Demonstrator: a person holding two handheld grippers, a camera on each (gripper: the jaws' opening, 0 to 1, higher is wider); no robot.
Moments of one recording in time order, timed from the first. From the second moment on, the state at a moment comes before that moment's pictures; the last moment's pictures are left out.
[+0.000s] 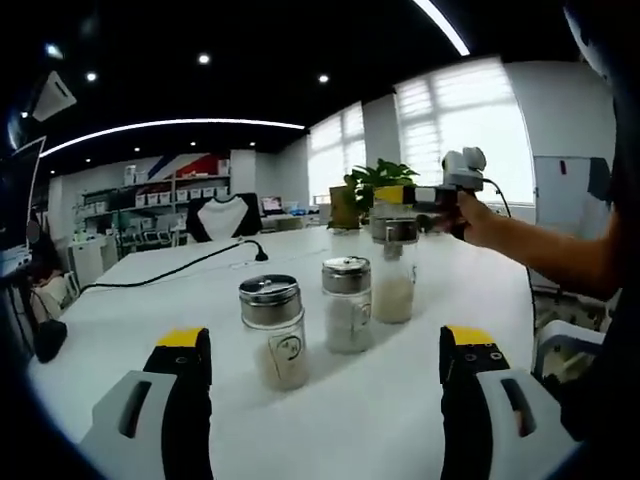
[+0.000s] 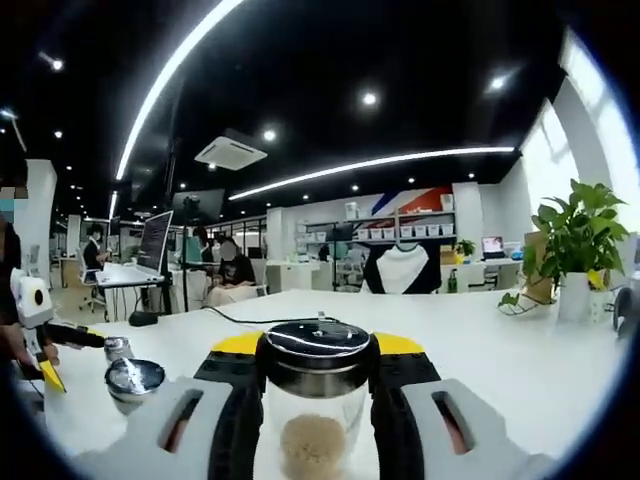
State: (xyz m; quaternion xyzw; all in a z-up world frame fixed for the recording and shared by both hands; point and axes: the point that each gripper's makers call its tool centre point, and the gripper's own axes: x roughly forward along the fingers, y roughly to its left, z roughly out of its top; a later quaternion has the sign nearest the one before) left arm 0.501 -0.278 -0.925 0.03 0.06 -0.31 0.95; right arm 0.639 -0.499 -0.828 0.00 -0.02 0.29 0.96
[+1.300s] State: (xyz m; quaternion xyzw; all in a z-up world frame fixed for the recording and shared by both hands) left arm 0.473 -0.327 -0.928 0.00 0.06 -0.36 0.93; right arm 0.513 -0.467 -0.845 0.02 -0.03 0.33 0.94
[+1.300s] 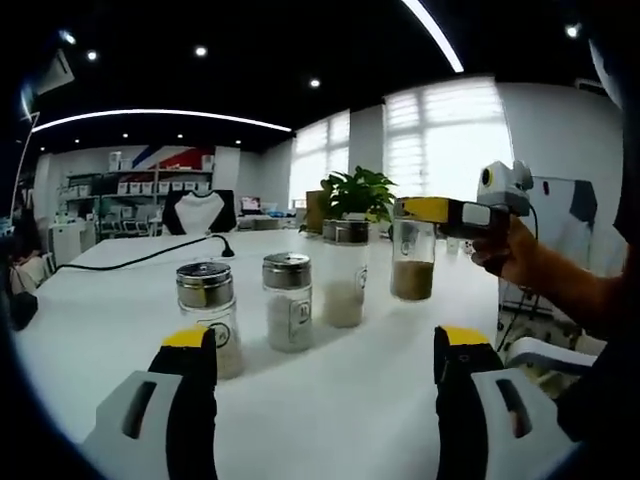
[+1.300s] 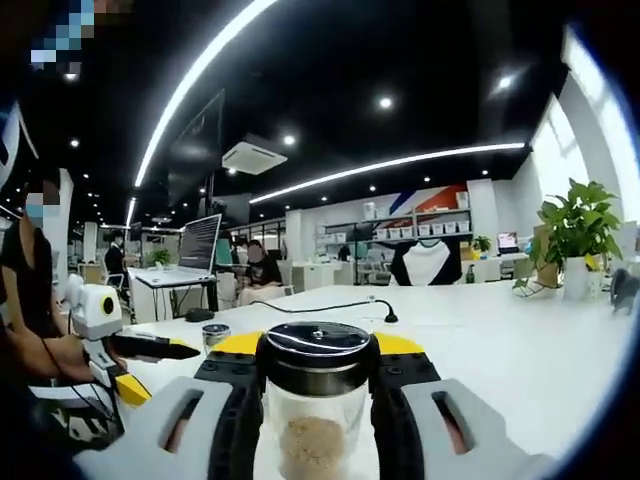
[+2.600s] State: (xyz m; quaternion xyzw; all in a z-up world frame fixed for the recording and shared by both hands) left arm 0.413 -0.394 -0.918 0.06 0.03 -0.44 0.89; right arm 0.420 -0.381 -0.843 0.01 -0.05 0.40 0.91
